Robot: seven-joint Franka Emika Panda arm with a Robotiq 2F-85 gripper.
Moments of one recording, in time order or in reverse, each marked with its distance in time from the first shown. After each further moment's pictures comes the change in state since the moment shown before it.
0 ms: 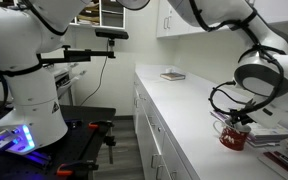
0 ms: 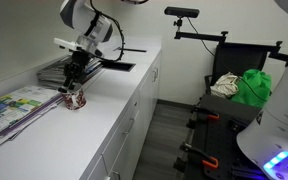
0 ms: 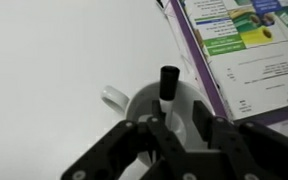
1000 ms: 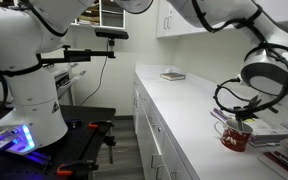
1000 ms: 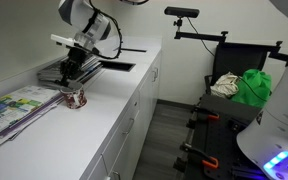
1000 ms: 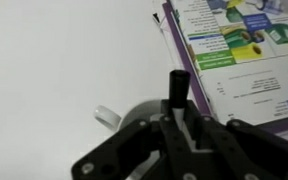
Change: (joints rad) arm -0.018 0.029 0.017 0.080 0.005 -0.064 0.000
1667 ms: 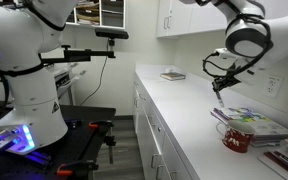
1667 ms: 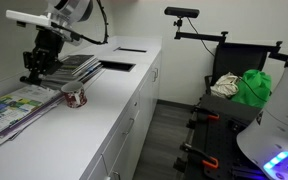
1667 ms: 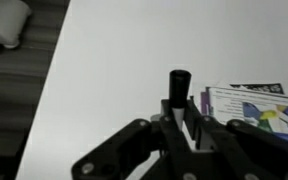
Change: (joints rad) arm 0.113 -0.171 0.054 -0.095 -0.100 -0.116 -0.065
